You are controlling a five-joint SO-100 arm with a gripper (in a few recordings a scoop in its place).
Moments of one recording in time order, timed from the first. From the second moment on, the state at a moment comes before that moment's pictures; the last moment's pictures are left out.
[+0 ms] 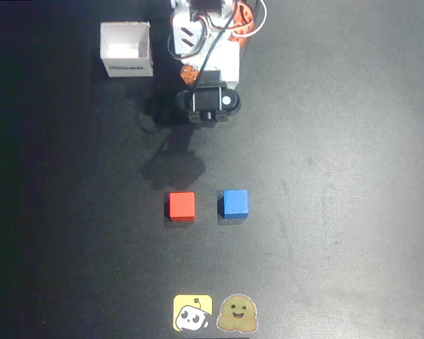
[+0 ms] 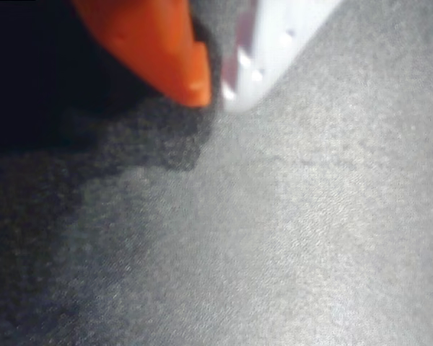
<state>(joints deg) 2.1 182.8 169.5 77.2 91.0</state>
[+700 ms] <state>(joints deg) 2.2 175.8 164.7 76.2 89.8</state>
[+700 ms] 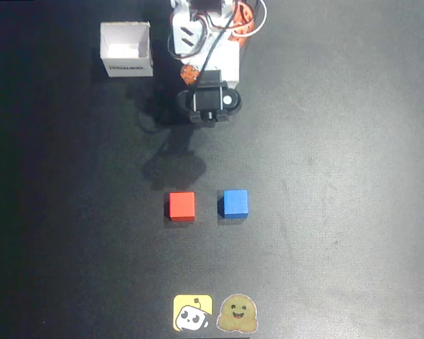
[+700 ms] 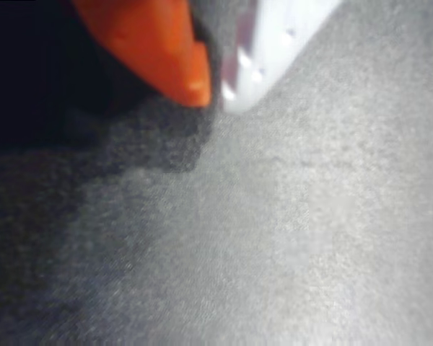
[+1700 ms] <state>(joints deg) 10.9 84.7 95.0 76.0 84.6</state>
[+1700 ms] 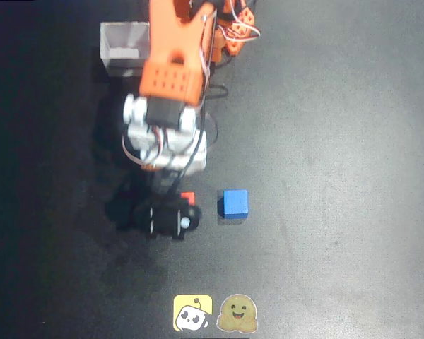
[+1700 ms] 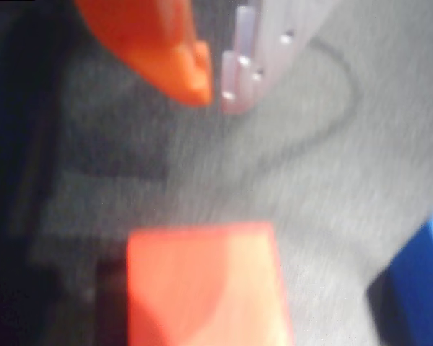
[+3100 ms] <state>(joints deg) 9.0 65.6 68.9 83.5 86.7</state>
